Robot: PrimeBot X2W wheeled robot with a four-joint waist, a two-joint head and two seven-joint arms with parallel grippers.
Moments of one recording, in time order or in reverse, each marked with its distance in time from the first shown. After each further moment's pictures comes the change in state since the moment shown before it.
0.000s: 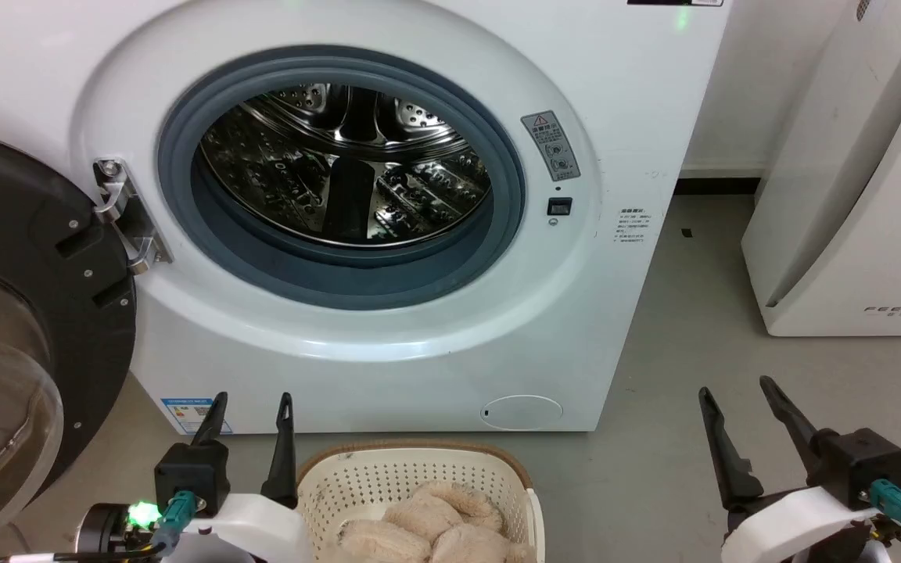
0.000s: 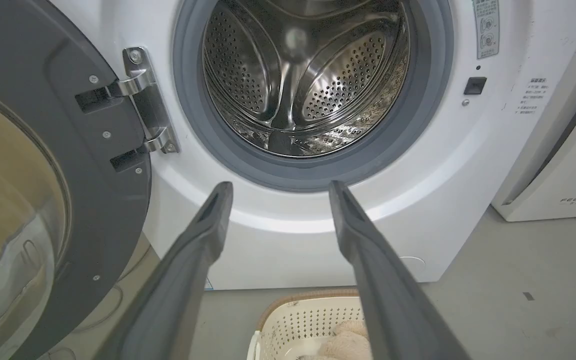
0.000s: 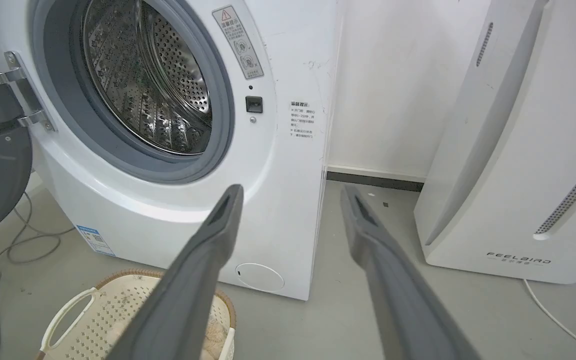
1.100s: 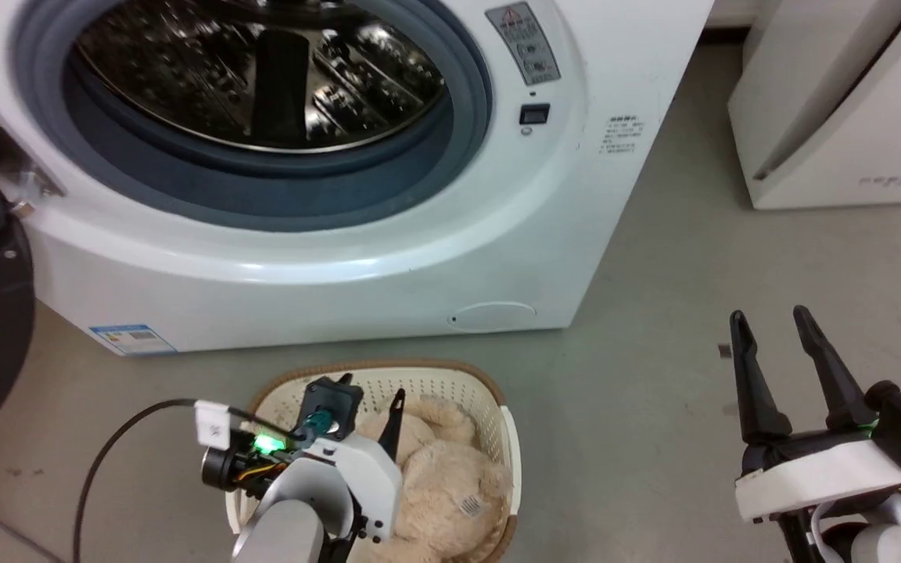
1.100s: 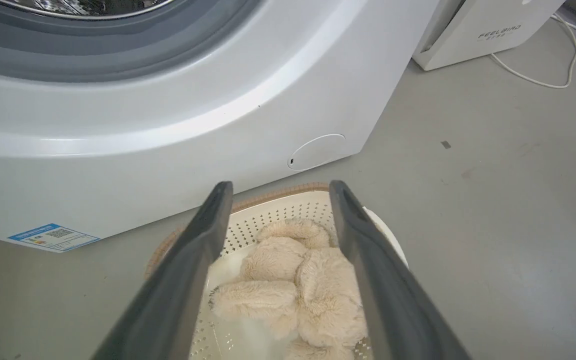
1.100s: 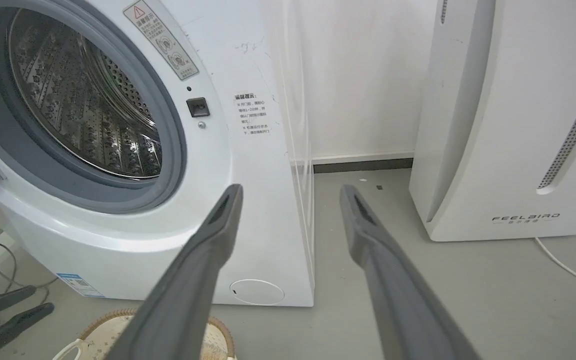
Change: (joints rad) left arm -0.309 0.000 -0.230 0.472 -0.024 -0.053 0.026; right arm -0.089 0.000 -0.007 -0.037 0.150 0.000 -0.077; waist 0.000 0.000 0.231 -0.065
